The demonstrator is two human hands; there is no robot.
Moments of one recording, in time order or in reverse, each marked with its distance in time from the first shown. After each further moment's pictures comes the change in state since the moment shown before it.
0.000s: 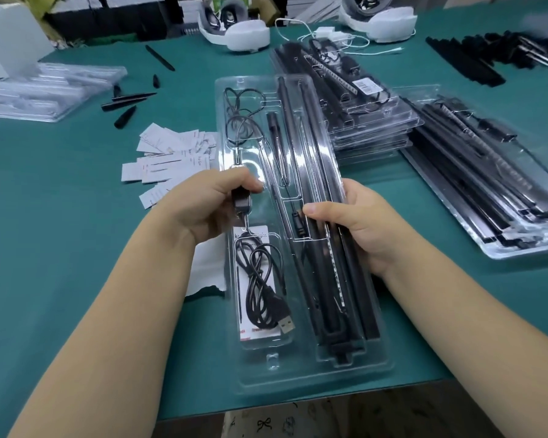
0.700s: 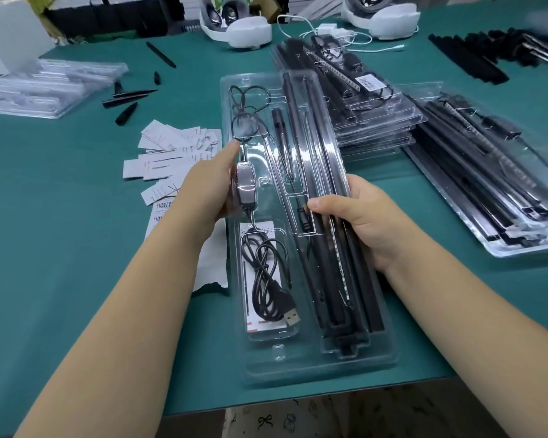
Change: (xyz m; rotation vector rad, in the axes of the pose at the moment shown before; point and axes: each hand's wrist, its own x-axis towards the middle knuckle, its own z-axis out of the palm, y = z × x) left_hand 0.012 -0.003 0.006 0.084 0.357 0.109; right_hand 0.003 0.002 -0.002 0.009 0.012 -0.030
